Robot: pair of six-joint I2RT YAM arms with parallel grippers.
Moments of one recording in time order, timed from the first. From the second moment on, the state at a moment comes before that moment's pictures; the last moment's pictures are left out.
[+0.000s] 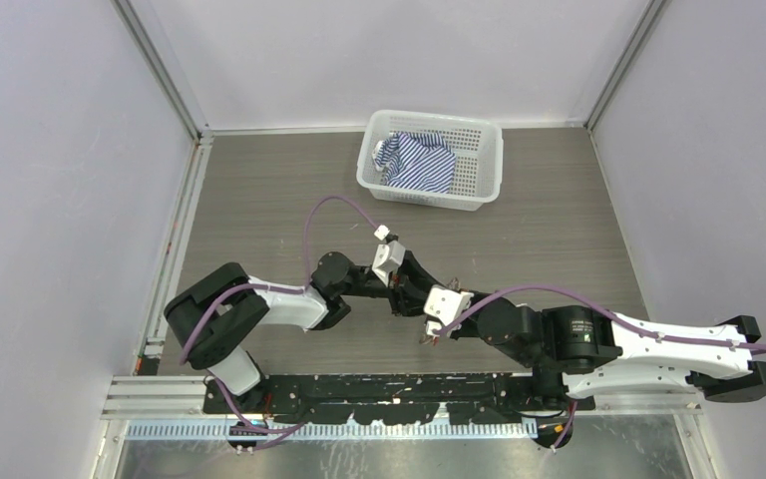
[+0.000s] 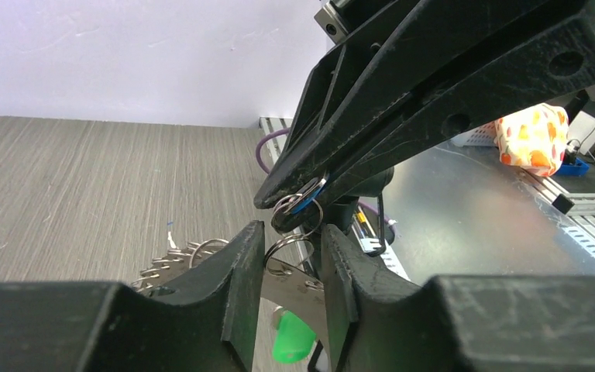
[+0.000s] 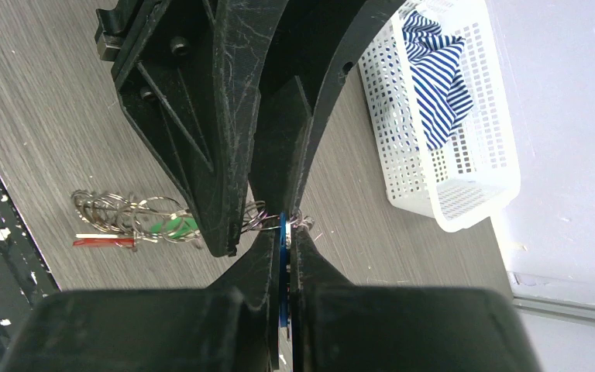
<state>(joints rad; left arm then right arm) -0.92 1.61 0.59 1.38 0.81 -0.41 1.47 0.75 0.85 -0.67 0.64 -0.33</state>
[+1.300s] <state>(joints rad) -0.92 1.61 0.59 1.38 0.89 -0.43 1.47 0.73 0.85 -0.71 0.66 -0.31</state>
